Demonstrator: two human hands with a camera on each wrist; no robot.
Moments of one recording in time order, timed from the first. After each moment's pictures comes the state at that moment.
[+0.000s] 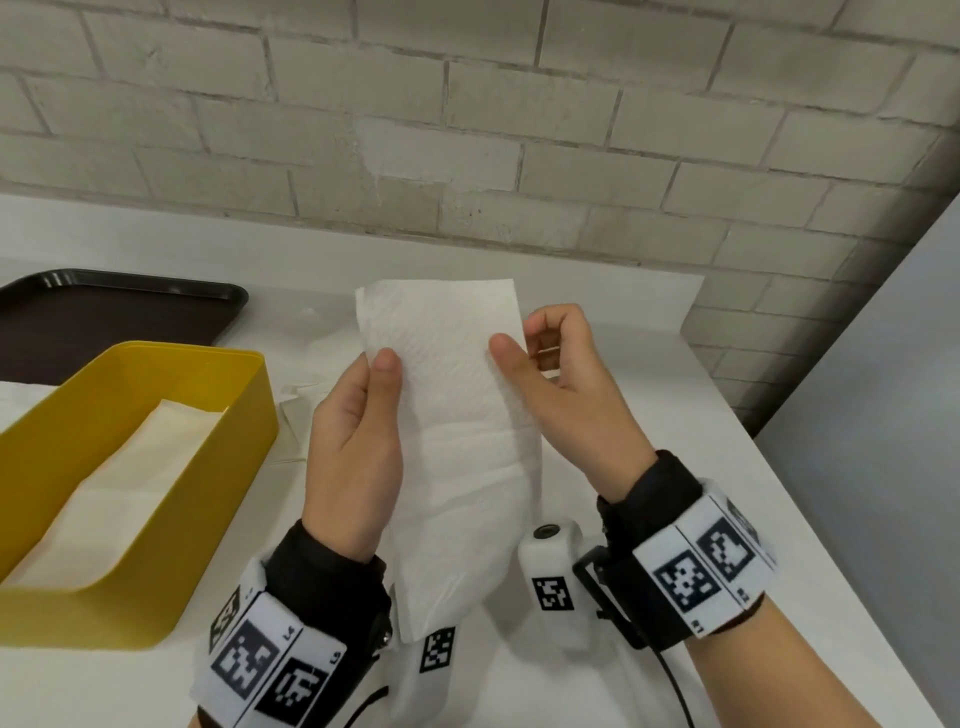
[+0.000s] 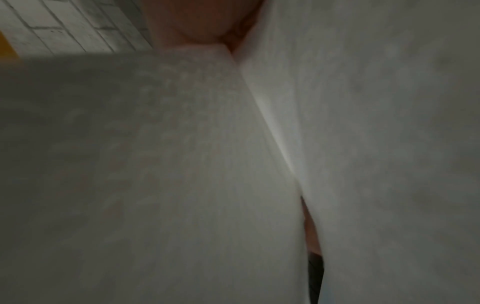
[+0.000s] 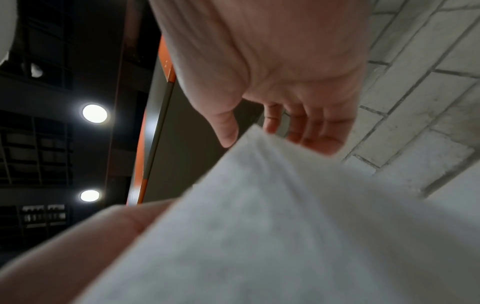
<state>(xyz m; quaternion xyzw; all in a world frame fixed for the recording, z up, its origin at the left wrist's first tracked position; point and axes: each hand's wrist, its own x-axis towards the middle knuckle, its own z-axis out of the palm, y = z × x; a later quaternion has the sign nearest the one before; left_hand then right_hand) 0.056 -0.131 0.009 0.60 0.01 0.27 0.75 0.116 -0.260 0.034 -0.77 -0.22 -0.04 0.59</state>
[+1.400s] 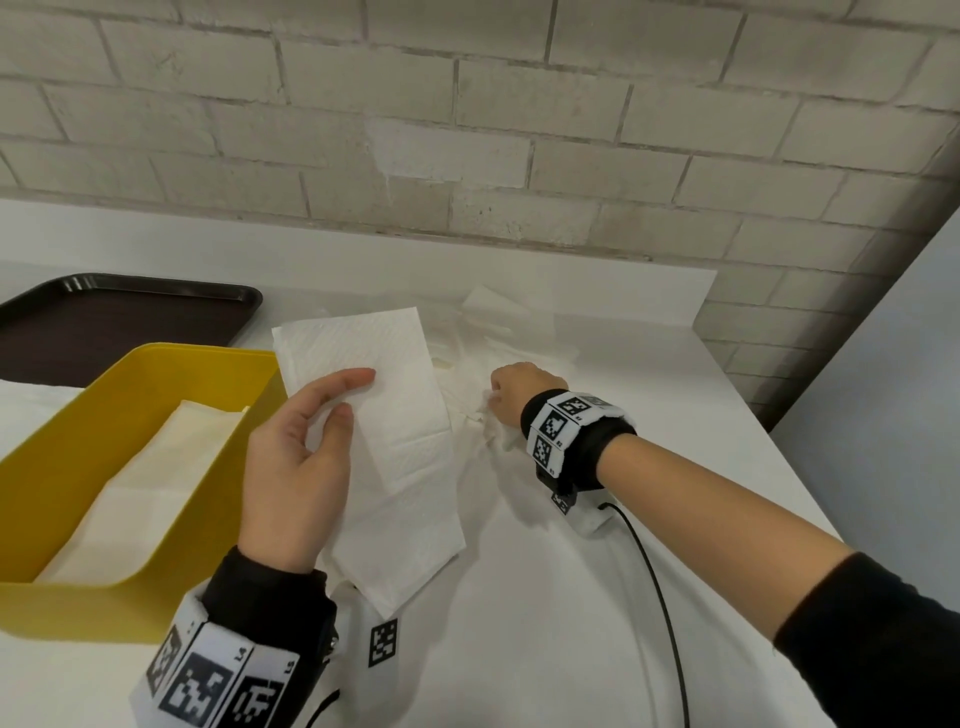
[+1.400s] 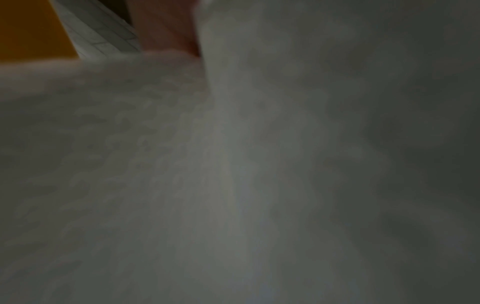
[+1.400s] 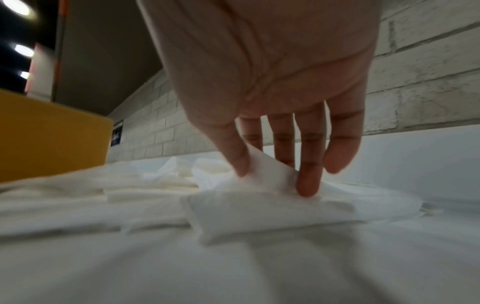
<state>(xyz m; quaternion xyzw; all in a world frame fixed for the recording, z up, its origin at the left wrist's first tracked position) 0.045 -0.080 -0.016 0.75 0.08 0.31 0.58 0.226 -0.224 -0.040 -0.98 -0.19 0.07 0.00</state>
